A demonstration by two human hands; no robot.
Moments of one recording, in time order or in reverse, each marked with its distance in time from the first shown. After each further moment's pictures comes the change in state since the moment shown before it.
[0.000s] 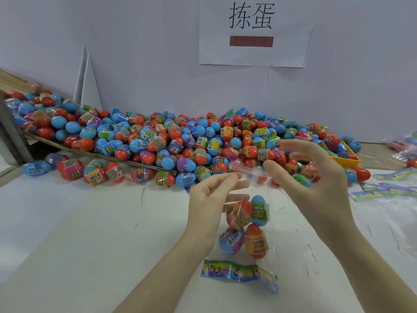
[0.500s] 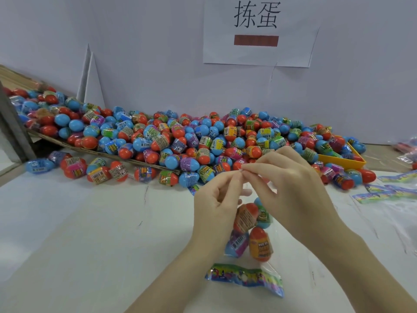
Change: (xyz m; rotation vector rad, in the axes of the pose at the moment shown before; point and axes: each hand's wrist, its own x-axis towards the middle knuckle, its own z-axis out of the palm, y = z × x) left_hand -0.008 -0.003 0.002 0.255 0.018 0.330; right_hand 0.002 -0.012 0.019 -0.475 -0.151 -0.572
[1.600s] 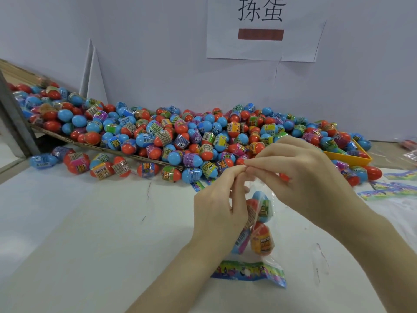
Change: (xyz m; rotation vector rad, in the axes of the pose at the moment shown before) left_hand -0.002 -0.009 -0.001 0.443 0.132 0.450; right_hand 0.011 0.013 -0.012 0.043 -0.113 -0.192
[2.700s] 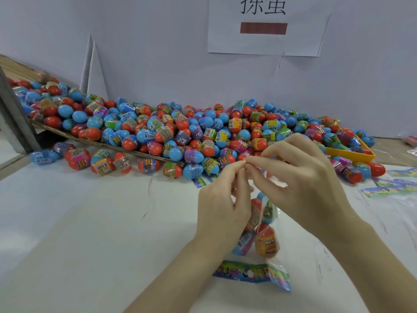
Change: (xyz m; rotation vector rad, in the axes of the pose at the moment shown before) left_hand -0.003 -0.001 0.002 -0.079 -0.022 -0.064; right_hand -0.010 -0.005 0.016 -0.130 0.222 -0.023
